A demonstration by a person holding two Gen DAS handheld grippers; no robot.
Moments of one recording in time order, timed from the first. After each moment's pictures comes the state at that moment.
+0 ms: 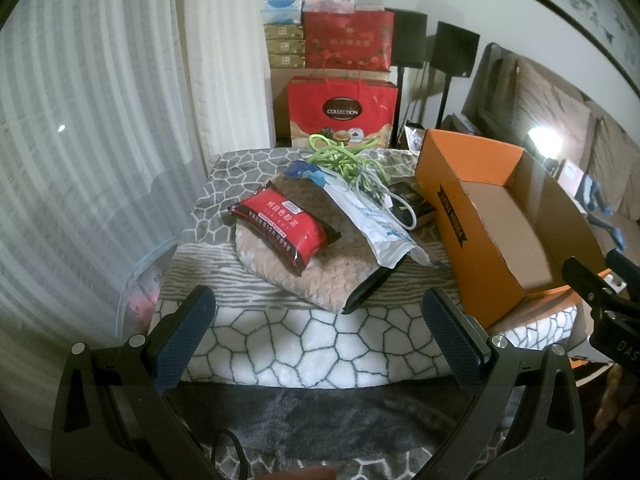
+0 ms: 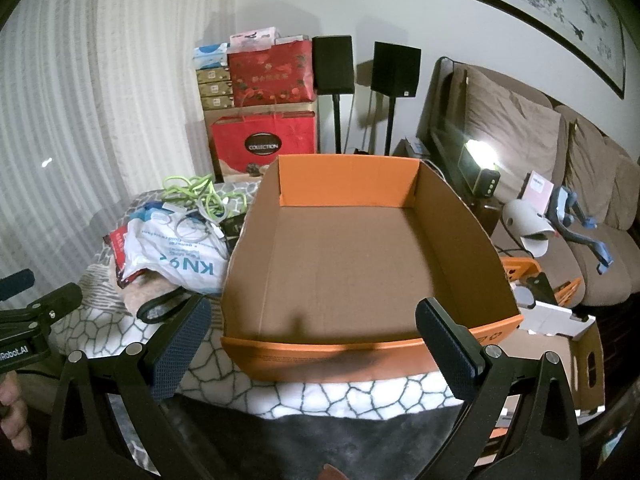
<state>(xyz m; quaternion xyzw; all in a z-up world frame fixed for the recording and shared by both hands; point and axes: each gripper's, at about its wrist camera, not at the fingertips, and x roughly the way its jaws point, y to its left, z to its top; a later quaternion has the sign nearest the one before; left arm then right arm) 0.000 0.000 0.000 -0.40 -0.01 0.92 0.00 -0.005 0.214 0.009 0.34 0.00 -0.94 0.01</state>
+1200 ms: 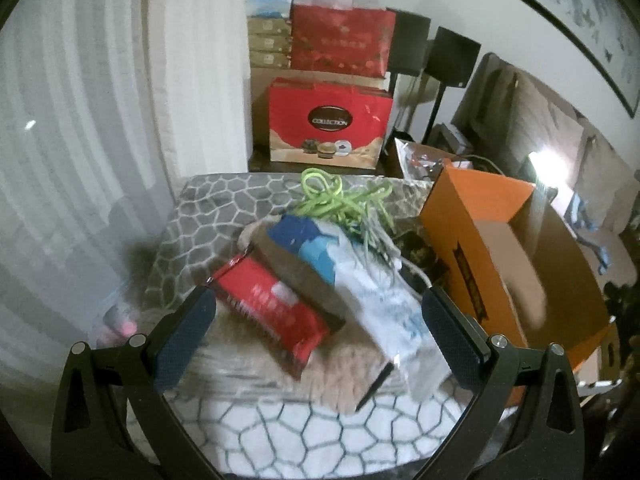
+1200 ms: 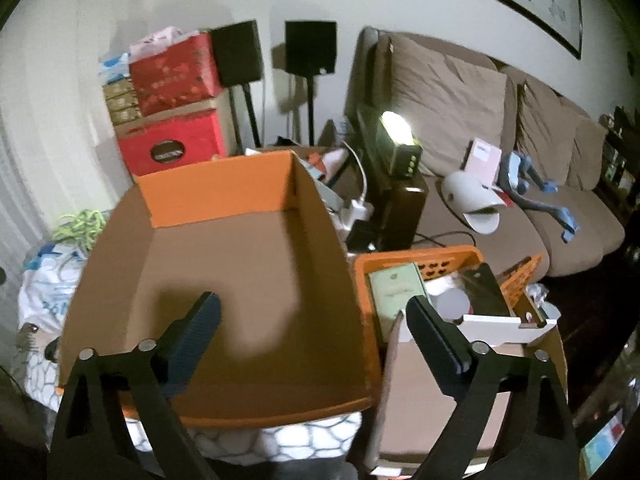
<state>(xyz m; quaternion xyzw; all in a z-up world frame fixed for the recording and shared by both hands) -0.114 -0.028 -0.001 -0.41 -0.05 0.91 0.05 -0.062 0.360 -0.002 0.37 -0.03 -0.92 -0.09</state>
